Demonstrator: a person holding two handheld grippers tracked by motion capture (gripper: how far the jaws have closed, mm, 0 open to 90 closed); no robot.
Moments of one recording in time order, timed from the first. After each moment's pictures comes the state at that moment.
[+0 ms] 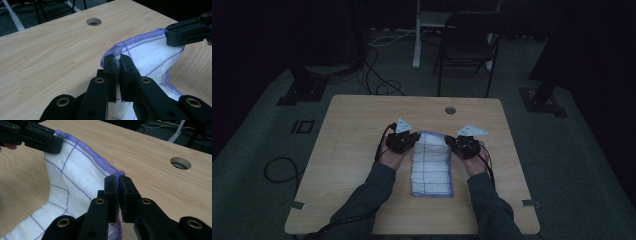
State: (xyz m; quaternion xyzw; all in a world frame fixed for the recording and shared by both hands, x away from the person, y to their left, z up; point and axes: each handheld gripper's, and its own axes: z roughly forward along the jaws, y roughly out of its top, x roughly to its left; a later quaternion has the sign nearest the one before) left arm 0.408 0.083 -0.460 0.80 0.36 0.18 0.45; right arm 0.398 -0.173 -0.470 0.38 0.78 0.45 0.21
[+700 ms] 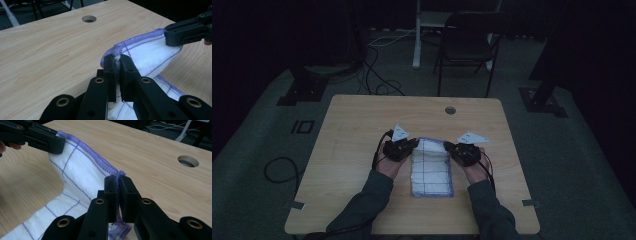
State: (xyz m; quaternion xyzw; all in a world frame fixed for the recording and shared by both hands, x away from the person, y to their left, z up) left arm 0.385 0.090 -0.465 0.79 0.36 0.17 0.46; right arm 0.375 -0.173 -0.473 0.37 0.78 0.46 0.20
